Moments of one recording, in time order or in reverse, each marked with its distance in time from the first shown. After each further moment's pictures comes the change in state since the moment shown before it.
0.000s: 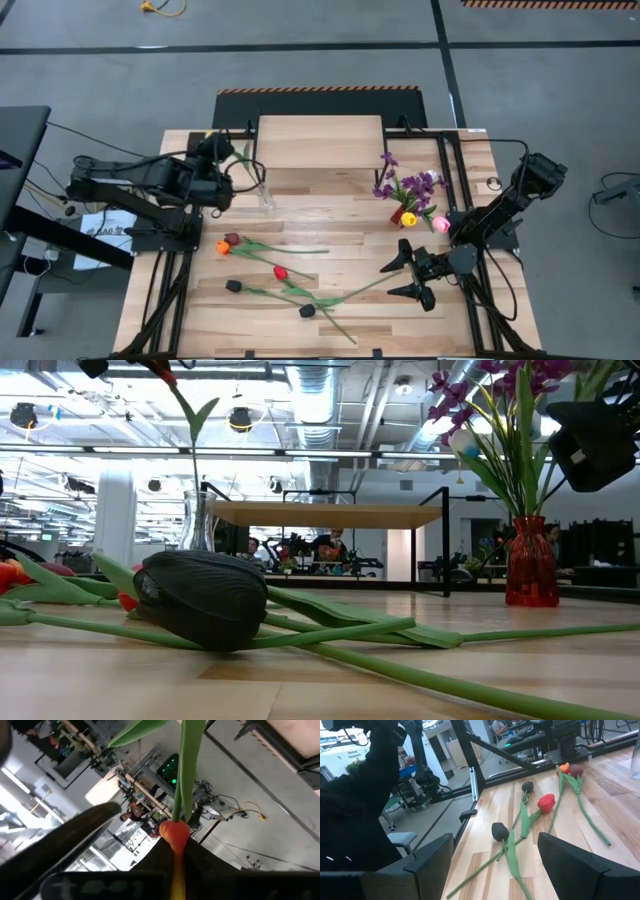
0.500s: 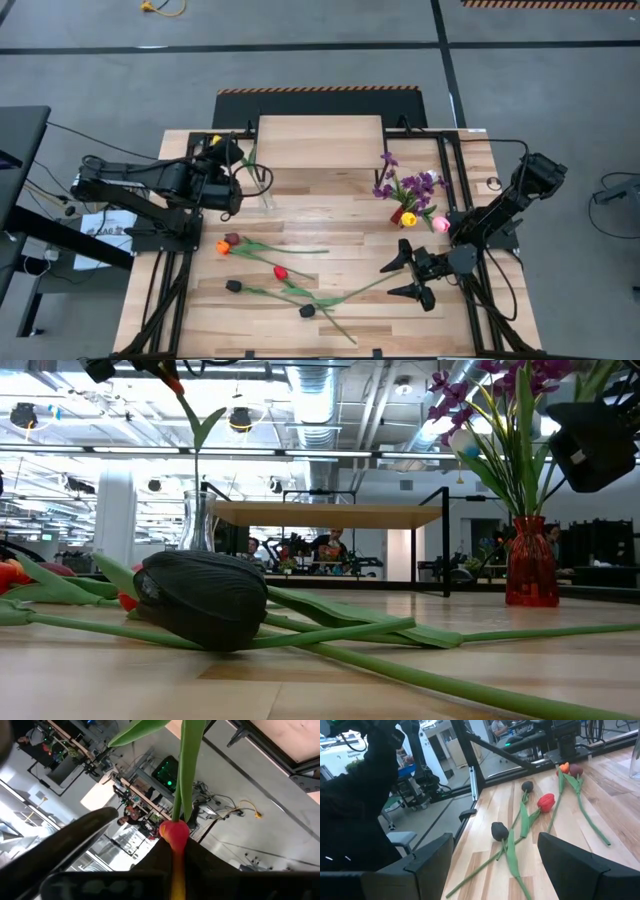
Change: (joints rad) left arm 0.000 0.067 0.000 0.000 0.027 -0.024; right arm 0.000 0.000 0.000 -0.004 0.000 0.000
